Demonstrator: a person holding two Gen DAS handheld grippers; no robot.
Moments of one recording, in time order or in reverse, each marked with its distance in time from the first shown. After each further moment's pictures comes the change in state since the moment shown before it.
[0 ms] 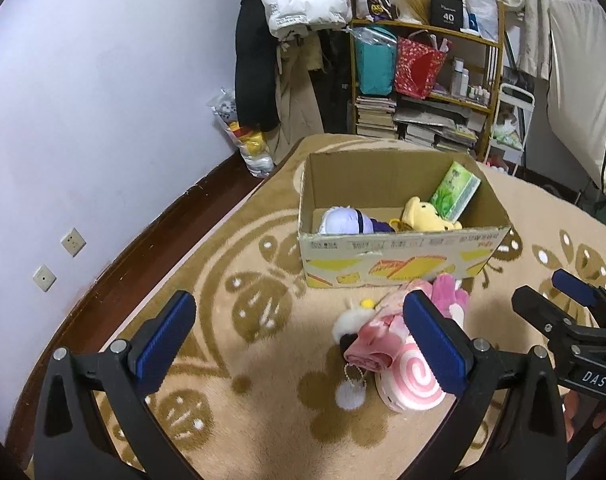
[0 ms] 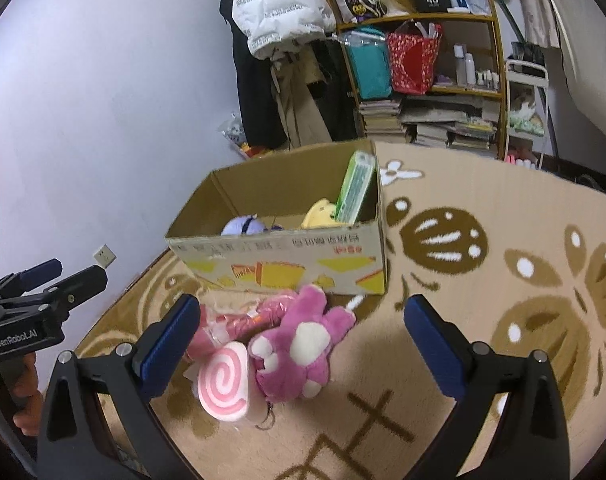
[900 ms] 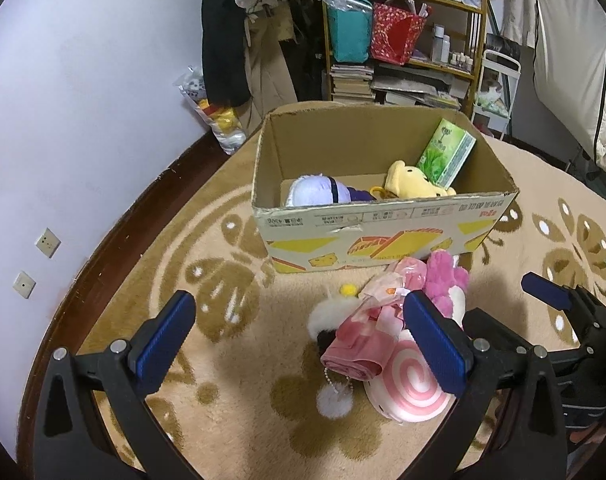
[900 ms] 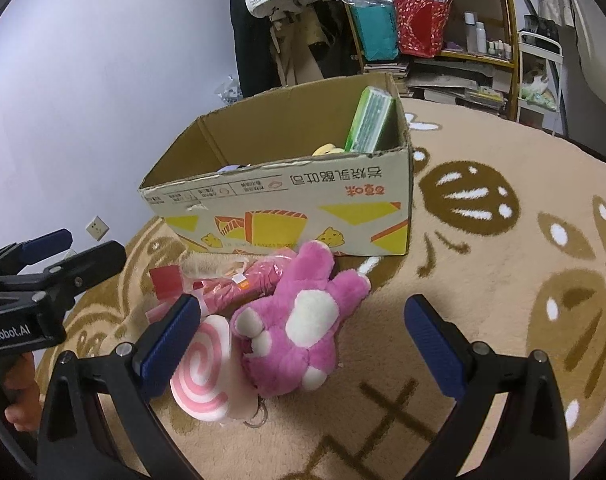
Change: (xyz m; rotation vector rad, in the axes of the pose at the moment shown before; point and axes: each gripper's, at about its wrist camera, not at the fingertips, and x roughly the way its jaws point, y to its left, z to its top) left arm 0.055 -0.022 -0.005 0.056 0.098 -0.070; right arm 0.054 0.002 -0.022 -0.009 0.114 0.000
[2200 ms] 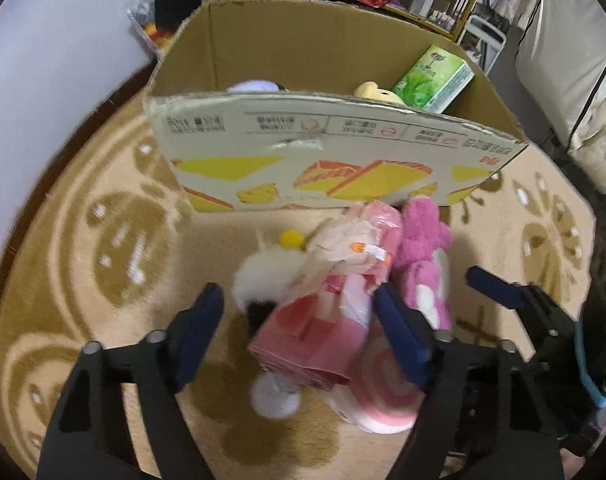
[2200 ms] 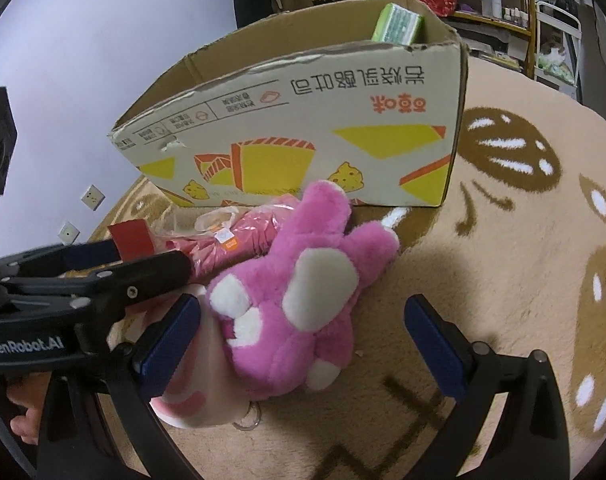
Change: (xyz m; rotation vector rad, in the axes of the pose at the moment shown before) left arm 0.073 -0.009 -0.016 -0.074 0.237 -0.260; right arm 0.056 -0.001 -0.016 -0.001 0.146 0.010
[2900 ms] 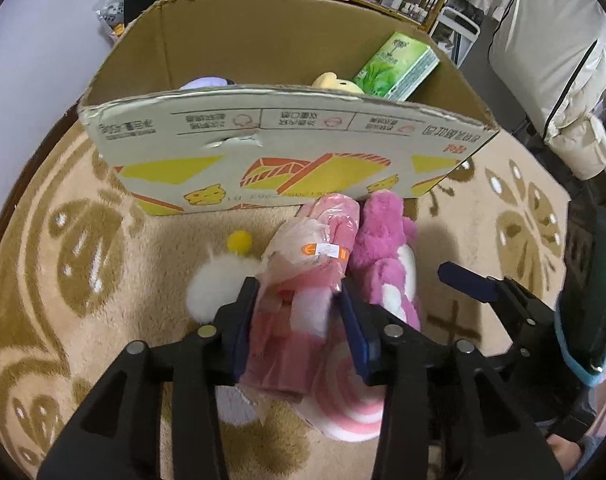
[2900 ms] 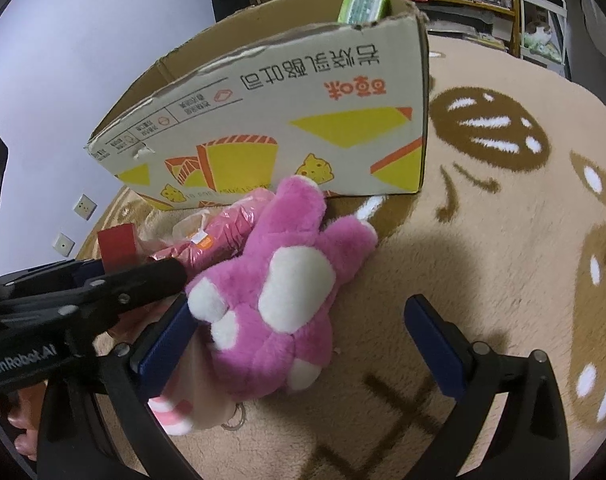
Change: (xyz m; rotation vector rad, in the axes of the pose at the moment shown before) left arm 0.014 -0.023 0.003 0.068 0.016 -0.046; right arm 0.001 -0.029 0.008 0.069 0.030 -0.007
